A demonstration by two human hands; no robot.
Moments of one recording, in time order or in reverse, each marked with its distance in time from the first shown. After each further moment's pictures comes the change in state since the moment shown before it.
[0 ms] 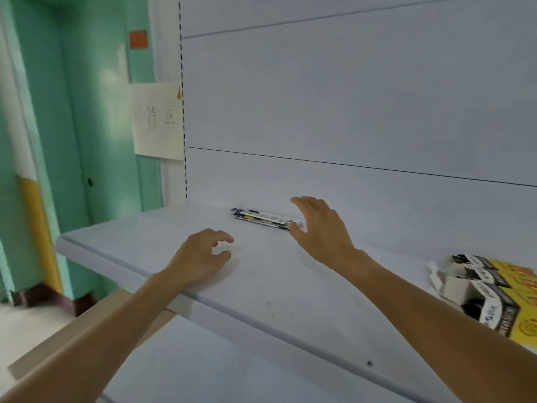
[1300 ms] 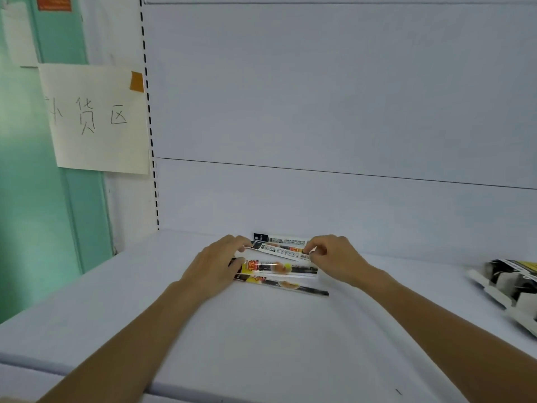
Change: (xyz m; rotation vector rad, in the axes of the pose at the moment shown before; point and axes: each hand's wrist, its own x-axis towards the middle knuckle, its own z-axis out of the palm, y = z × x) left_hand 0.144 -0.111 0.009 -0.038 -0.146 0.380; right_hand 0.081 -0.010 0.093 0.219 -0.195 0.531
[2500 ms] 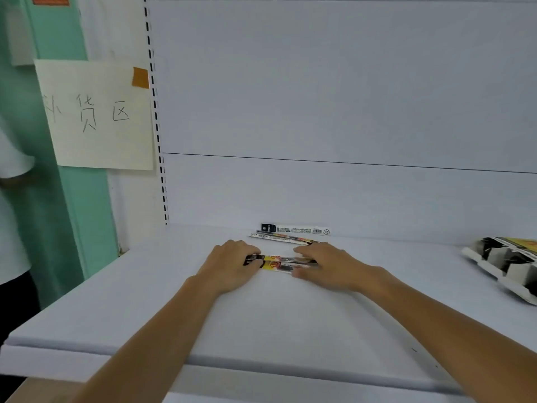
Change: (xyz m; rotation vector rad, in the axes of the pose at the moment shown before) left_hand -0.013 -0.006 -0.003 0.107 -0.147 0.042; right_hand -0.034 -0.035 0.024 -0.341 -0.240 -0.076
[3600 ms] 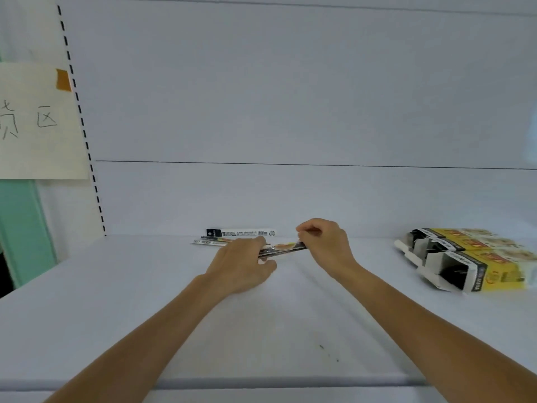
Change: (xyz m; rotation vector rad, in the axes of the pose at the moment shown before) left_hand 0.023 0.133 0.006 -0.050 0.022 0.097; right_hand -0.044 0.064 -0.034 0.694 0.659 0.241
